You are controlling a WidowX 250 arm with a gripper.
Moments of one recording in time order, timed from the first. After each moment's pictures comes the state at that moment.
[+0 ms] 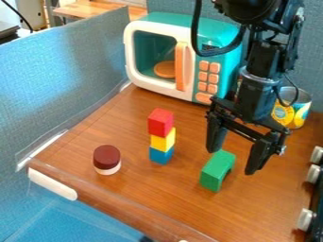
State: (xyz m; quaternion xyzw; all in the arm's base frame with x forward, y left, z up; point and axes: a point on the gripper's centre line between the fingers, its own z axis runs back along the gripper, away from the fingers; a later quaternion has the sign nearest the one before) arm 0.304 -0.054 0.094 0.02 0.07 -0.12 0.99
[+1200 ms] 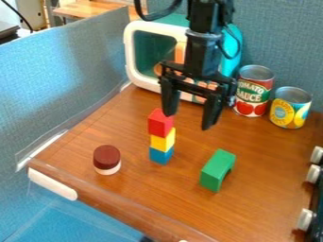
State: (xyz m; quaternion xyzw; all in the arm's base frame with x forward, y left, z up) arm 0.309 0.019 0.127 0.00 0.05 -0.02 1.00
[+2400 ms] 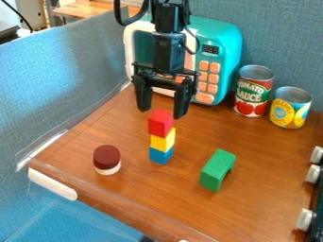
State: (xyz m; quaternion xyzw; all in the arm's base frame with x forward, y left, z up) arm 0.329 0.070 0.107 -0.03 0.08 0.03 1.00
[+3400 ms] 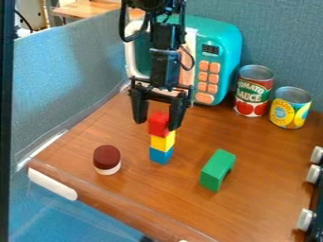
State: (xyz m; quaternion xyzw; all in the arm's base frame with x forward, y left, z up) arm 0.331 0.076 0.081 -0.03 0.13 0.04 0.99
